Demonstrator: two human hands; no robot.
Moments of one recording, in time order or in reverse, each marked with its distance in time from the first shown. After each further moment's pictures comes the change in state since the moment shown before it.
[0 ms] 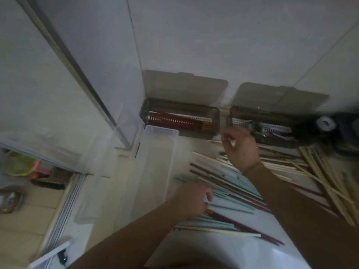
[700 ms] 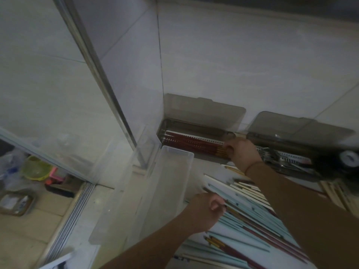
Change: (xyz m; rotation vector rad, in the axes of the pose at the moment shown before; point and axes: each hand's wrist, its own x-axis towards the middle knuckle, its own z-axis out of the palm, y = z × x) left_hand 0.013 -0.010 -0.016 -0.484 0.183 -0.091; right_hand 0.074 0.003 0.029 -0.230 -0.369 0.025
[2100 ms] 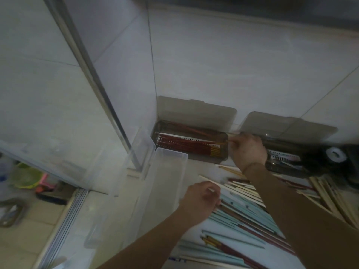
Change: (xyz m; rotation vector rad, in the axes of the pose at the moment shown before) left_hand -0.008 0.037 -0.018 -0.404 0.045 -0.045; right_hand -0.022 -0.009 -0.024 -0.042 0.232 0.330
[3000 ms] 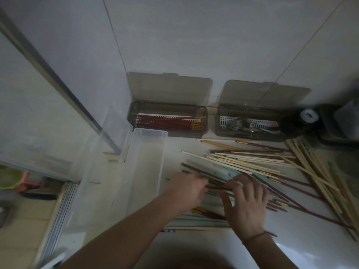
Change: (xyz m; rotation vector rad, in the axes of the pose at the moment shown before) left_hand -0.003 -0.029 0.012 1.179 -0.169 0.482; right_hand -0.214 0.058 0.012 -0.105 0.257 -0.194
